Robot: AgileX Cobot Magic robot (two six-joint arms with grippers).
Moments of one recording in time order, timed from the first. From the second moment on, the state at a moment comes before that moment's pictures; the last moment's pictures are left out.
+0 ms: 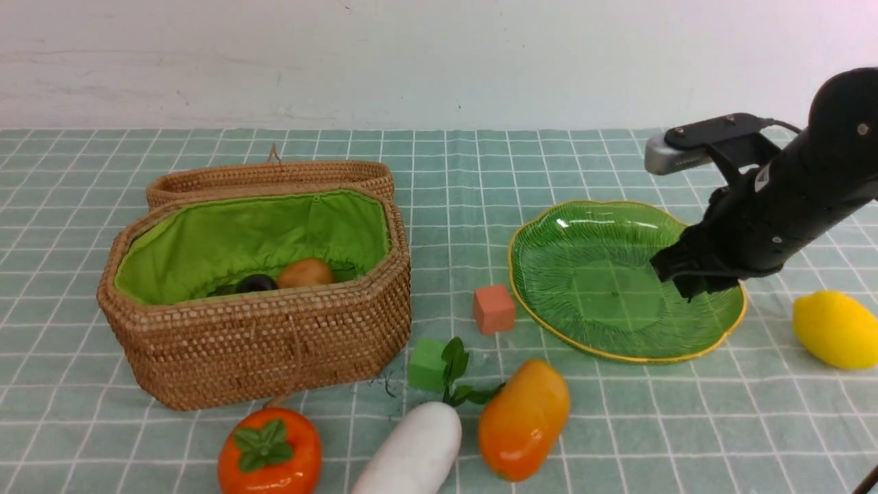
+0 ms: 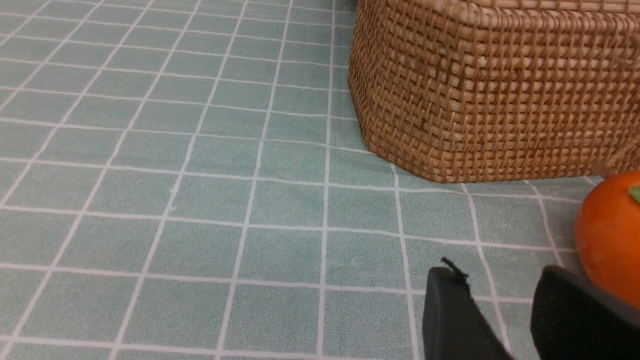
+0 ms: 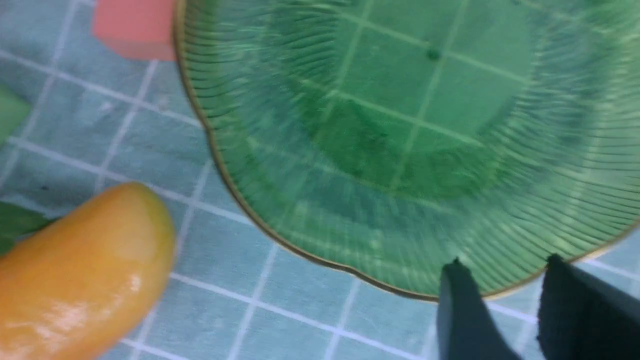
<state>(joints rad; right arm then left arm) 0.23 1.65 -1.29 0.03 0.81 -0.12 -0.04 -0.01 0.03 0.13 0.36 -0.24</state>
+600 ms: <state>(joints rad) -0.08 1.65 -1.28 -0.10 0.76 -0.07 -0.04 -0.01 0.03 0.13 0.36 -0.24</state>
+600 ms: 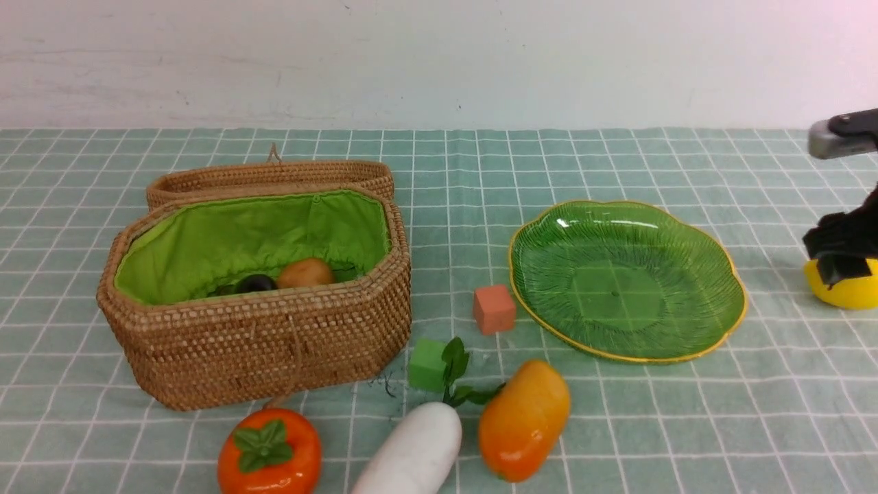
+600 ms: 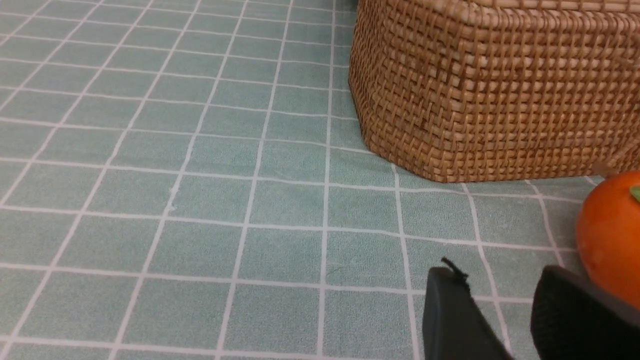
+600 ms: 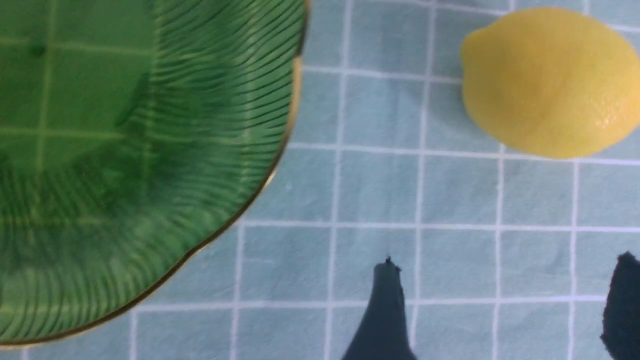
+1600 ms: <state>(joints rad) -0.30 1.93 -1.54 -0.03 0.52 0.48 -0.04 -0.01 0.03 0.13 0.36 -0.24</state>
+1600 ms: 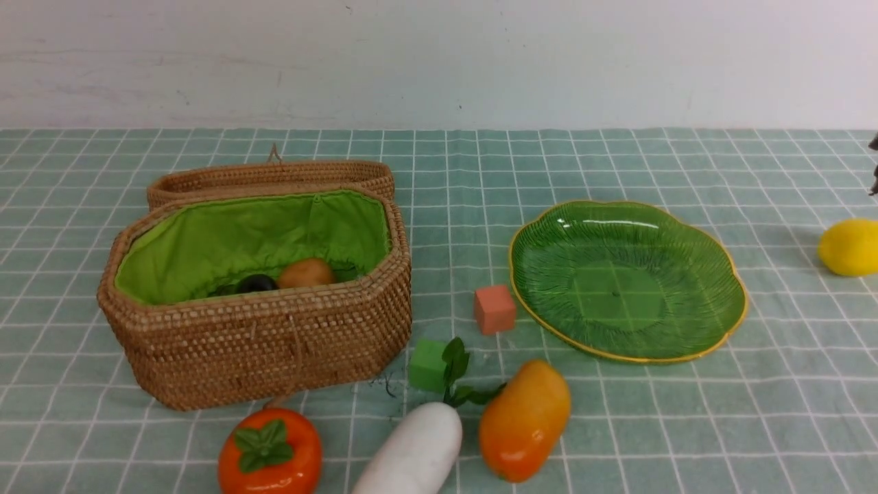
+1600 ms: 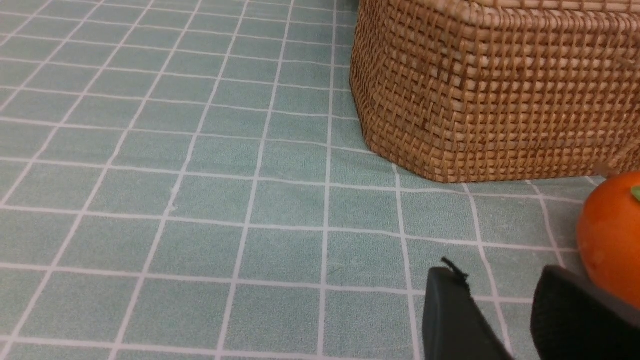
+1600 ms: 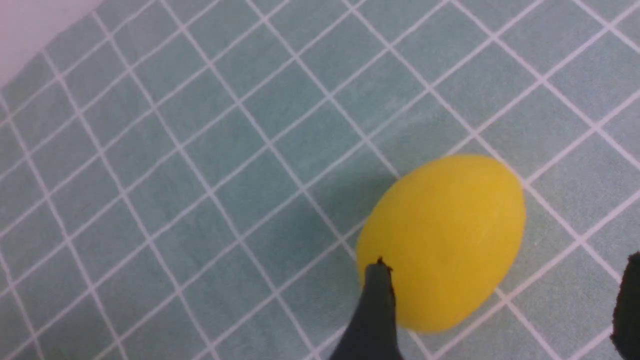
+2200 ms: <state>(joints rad) -0.33 1.99 -1.57 0.23 0.56 0.33 -0.04 -0.01 0.03 0.13 0.36 -0.24</state>
